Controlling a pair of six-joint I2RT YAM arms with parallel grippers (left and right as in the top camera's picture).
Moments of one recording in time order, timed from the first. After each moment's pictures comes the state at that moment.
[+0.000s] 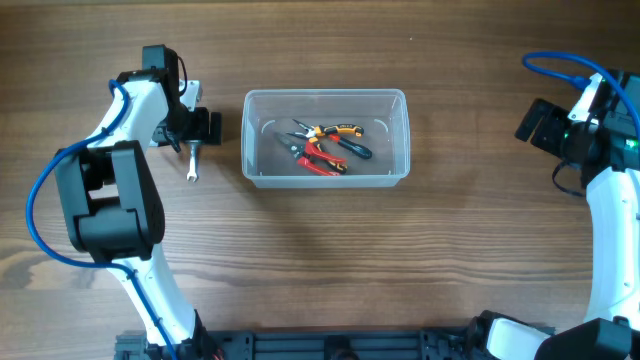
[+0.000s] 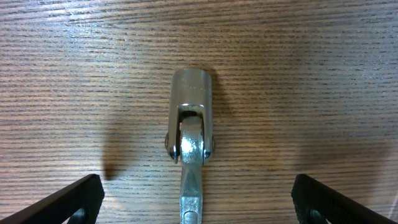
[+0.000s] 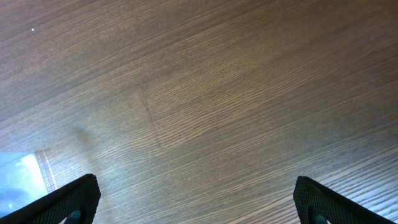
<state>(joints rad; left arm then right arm) 0.08 2.12 1.51 -0.85 0.03 0.09 -0.32 1.39 1.18 -0.76 -0.01 0.14</state>
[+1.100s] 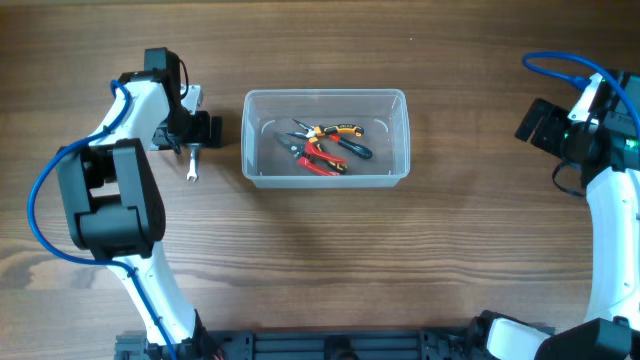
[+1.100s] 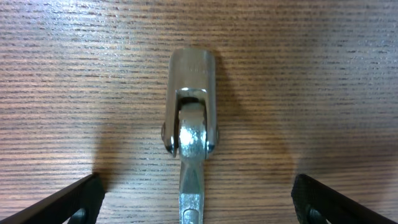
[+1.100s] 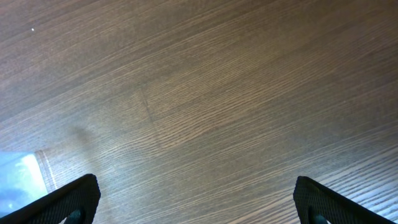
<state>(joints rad) 0.08 2.13 1.51 -0.87 0.03 0.08 -0.32 1.39 1.18 -0.76 -0.01 0.14</state>
